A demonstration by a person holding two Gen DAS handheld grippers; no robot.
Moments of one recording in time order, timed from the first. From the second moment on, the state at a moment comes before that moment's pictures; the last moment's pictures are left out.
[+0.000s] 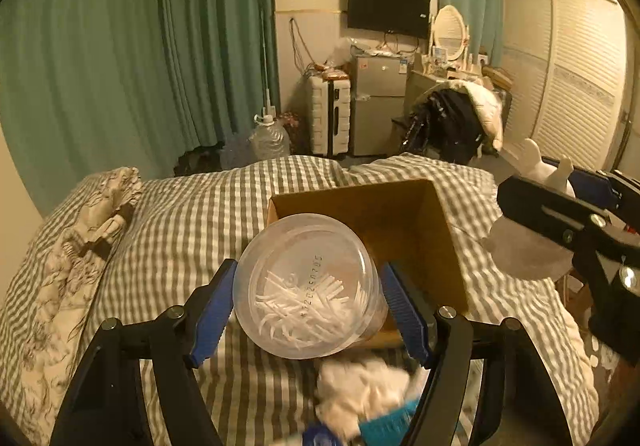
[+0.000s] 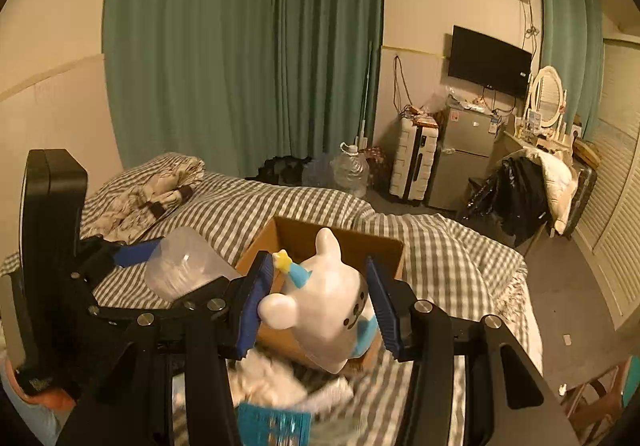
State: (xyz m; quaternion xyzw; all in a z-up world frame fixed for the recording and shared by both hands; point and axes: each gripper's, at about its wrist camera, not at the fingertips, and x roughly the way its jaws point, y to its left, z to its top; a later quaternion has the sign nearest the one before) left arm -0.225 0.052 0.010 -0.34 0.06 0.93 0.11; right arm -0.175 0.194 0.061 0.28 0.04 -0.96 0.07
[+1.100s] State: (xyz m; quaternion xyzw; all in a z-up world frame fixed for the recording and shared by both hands) left arm -0.164 0.011 0.031 -0.29 0.02 0.95 0.07; right arm -0.141 0.216 0.074 0.23 0.02 -0.97 0.00
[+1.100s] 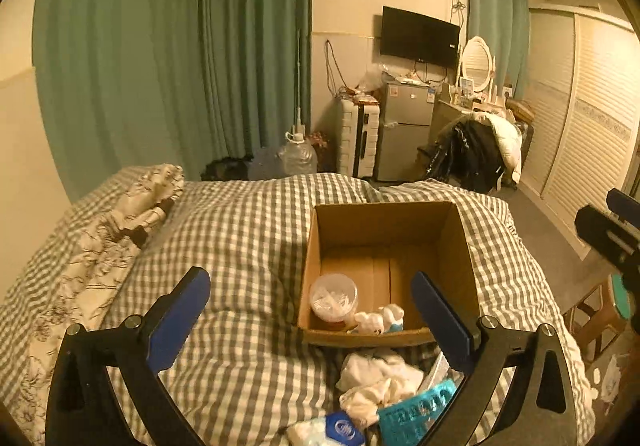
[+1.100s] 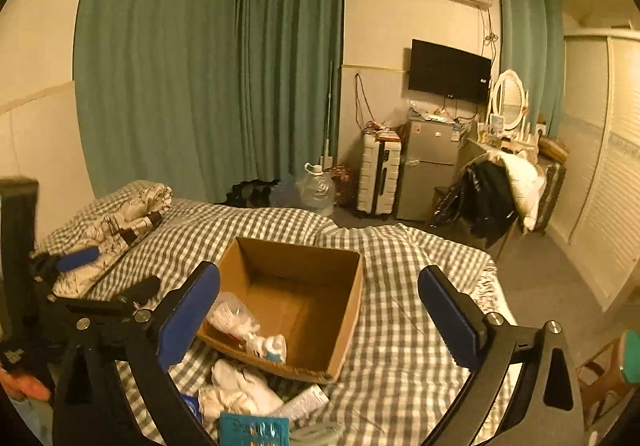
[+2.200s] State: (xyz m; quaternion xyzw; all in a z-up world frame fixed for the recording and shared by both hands) left arm -0.127 -0.028 -0.110 -0.42 0.00 0.91 0.01; right arm -0.139 0.144 -0.156 0.49 0.09 -0.87 0.03
